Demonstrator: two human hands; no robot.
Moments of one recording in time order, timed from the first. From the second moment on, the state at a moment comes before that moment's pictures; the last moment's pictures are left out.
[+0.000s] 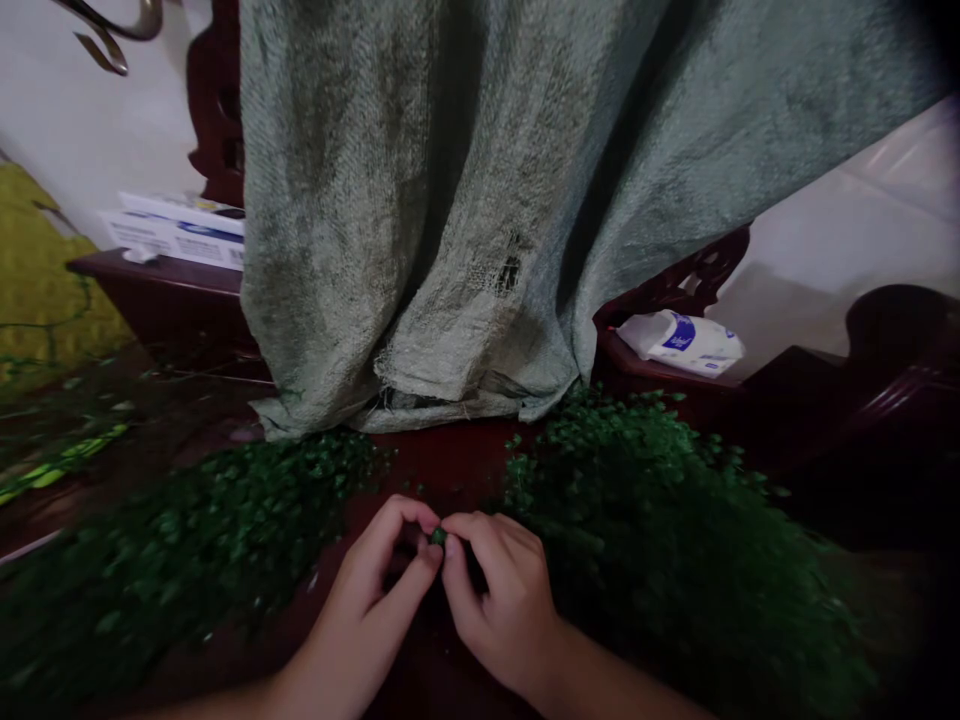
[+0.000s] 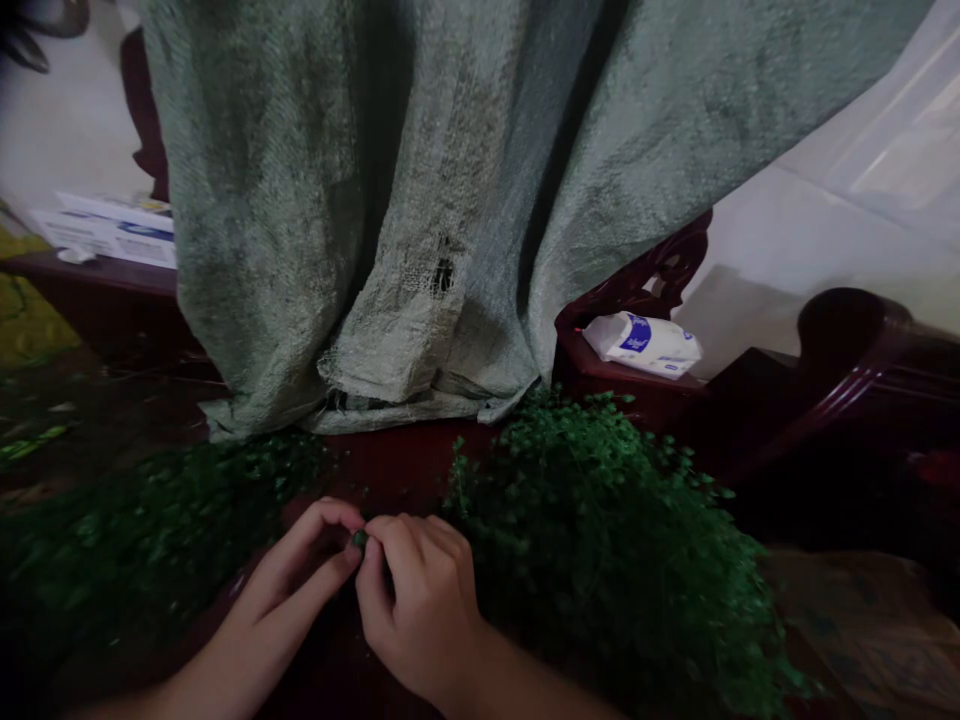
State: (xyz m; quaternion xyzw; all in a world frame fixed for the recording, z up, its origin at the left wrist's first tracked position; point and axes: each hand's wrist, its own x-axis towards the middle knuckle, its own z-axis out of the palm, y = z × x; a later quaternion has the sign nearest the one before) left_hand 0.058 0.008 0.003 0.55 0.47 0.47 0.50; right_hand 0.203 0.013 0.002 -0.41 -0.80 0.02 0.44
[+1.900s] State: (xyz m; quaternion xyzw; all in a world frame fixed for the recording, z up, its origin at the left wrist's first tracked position) left_hand 0.060 0.012 -0.005 0.57 0.48 0.48 0.47; right_hand 0.201 0.015 0.000 -0.40 -0.82 0.00 0.41
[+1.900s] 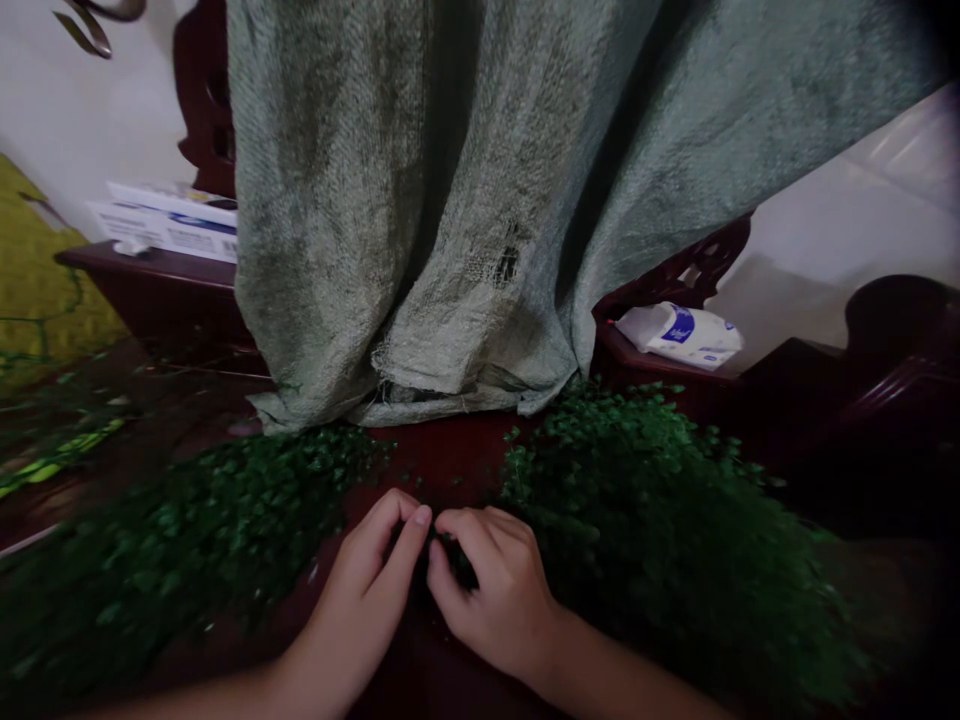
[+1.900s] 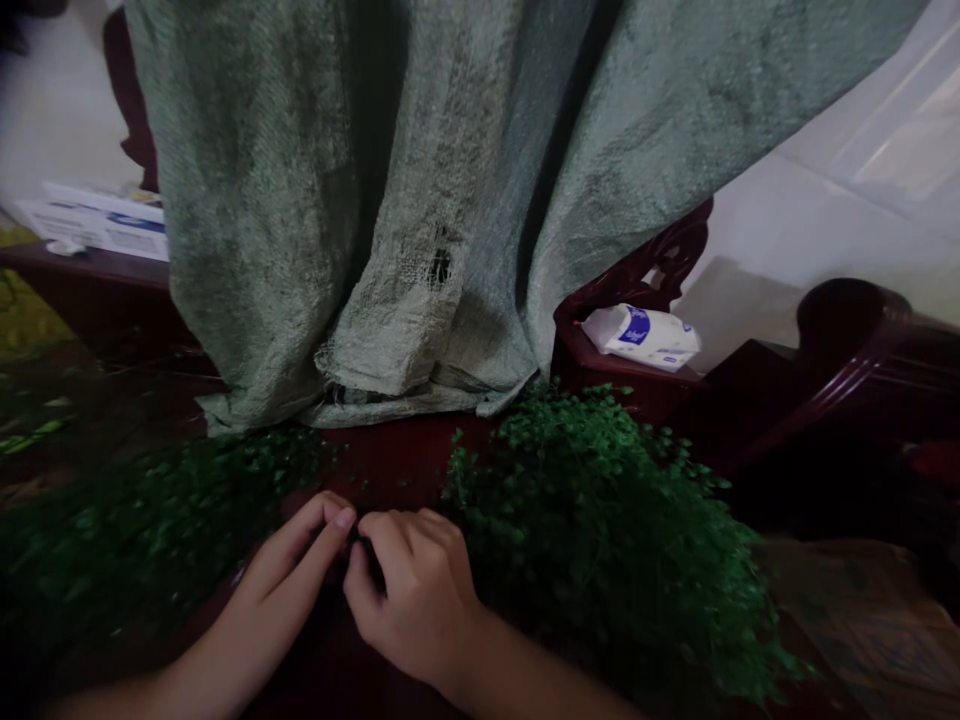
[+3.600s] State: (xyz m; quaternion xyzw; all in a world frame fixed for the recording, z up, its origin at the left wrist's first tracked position) left_hand 0.058 0.013 0.004 0.52 0.47 0.48 0.53; right_hand 0.201 0.014 -0.005 -0.45 -0.78 0.07 0.43
